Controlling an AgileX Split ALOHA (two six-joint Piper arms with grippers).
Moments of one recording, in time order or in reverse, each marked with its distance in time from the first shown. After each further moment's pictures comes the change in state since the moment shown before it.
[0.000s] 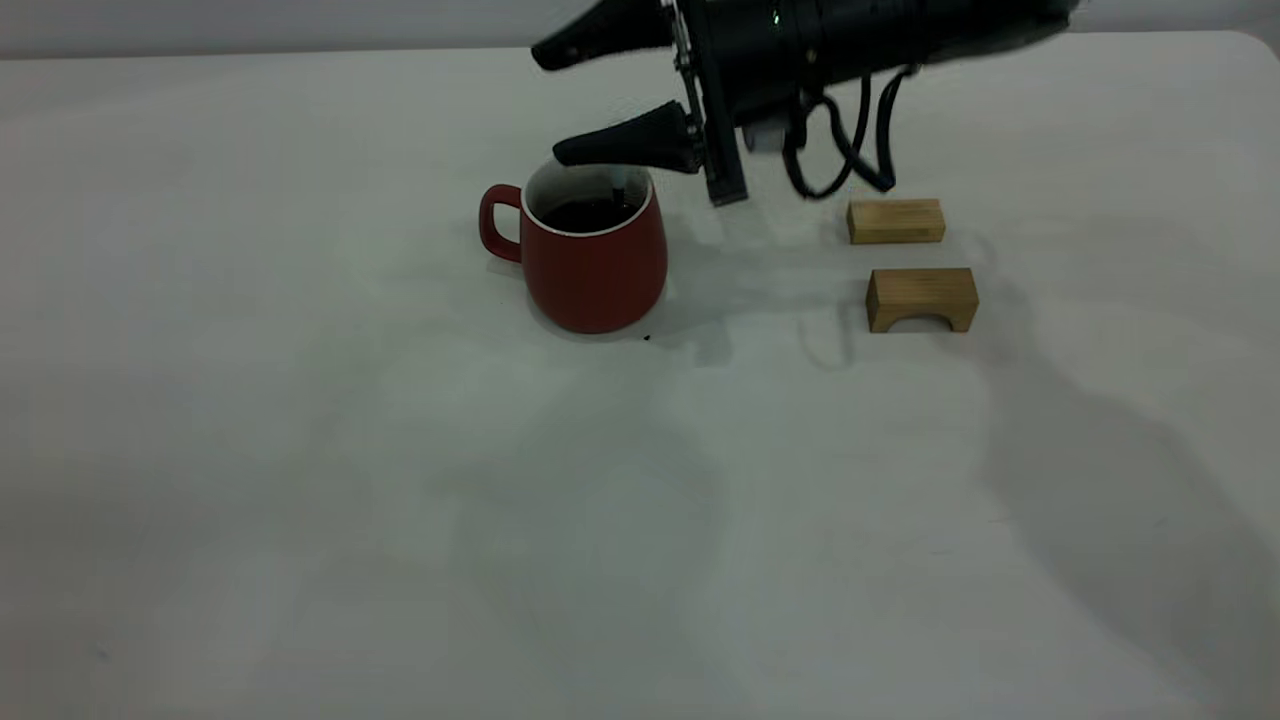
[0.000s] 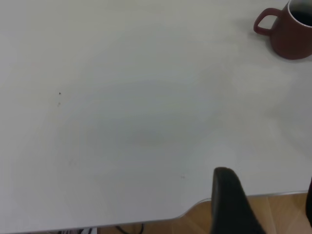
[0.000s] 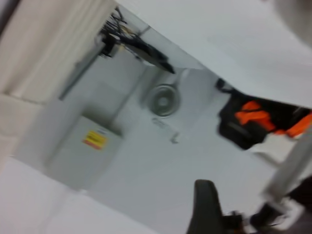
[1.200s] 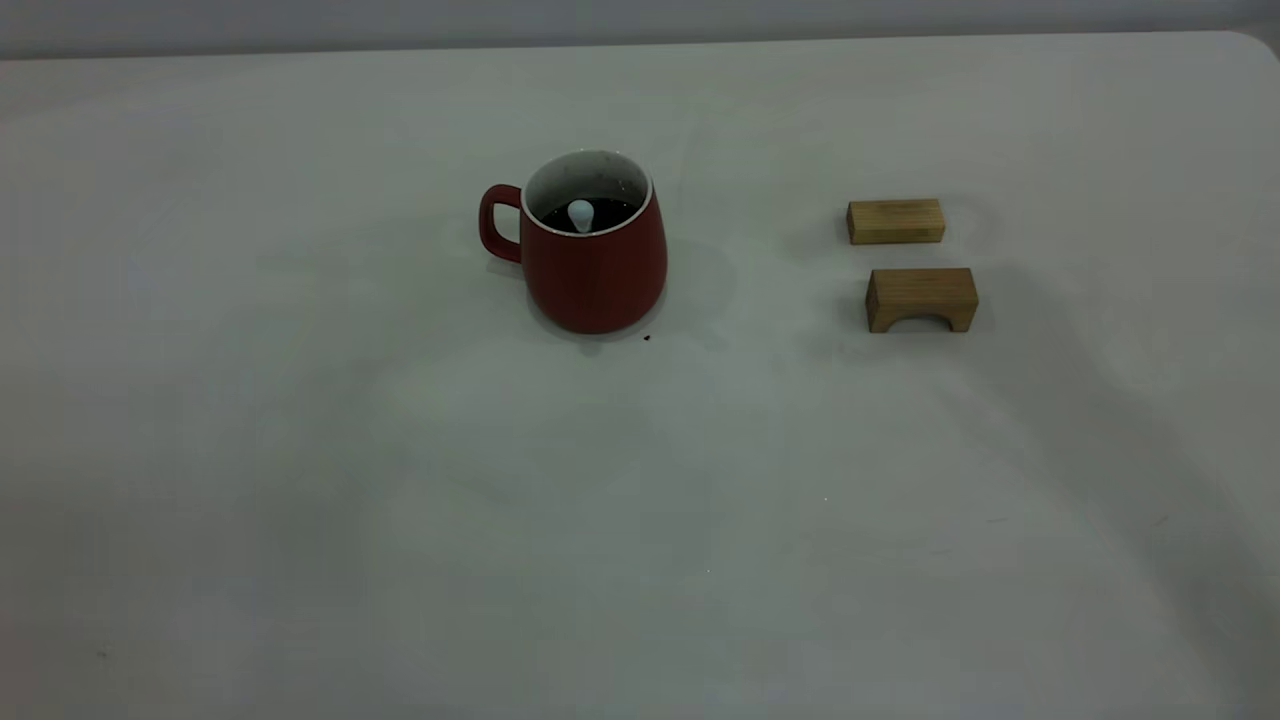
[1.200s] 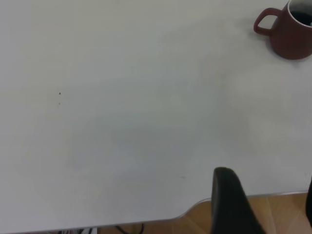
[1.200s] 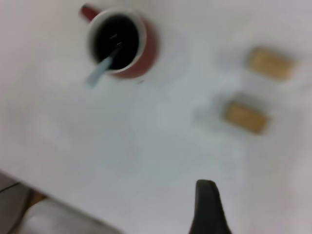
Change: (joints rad) left arm 0.000 0.000 0.000 0.000 0.000 0.000; right arm 0.000 -0.836 0.000 -1.405 0.071 -0.172
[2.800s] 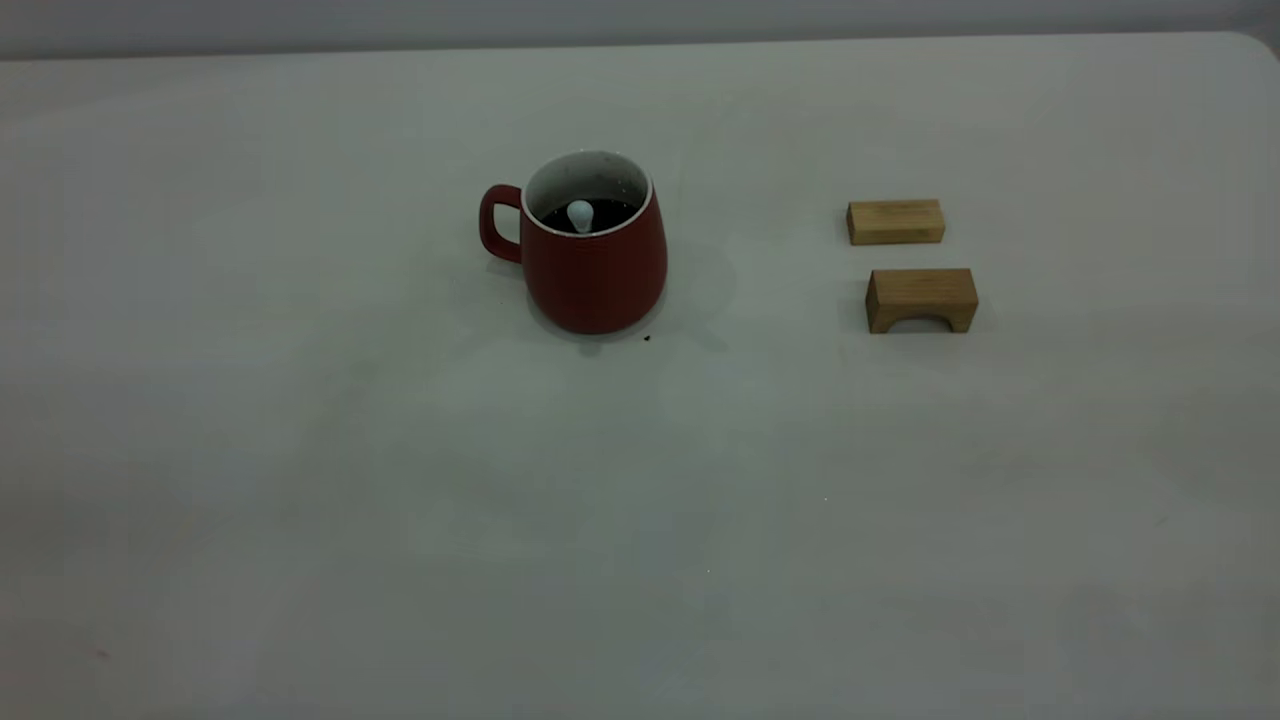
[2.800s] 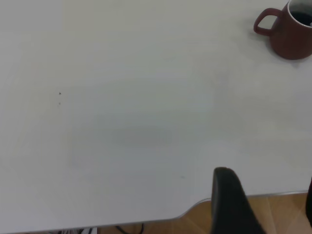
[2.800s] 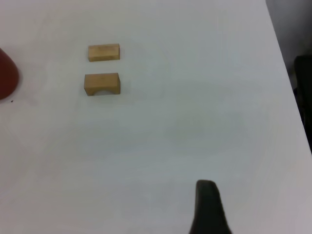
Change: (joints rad) left arm 0.000 0.000 0.000 0.000 0.000 0.000; right arm -0.332 -1.749 1.273 -0.155 -0.088 0.128
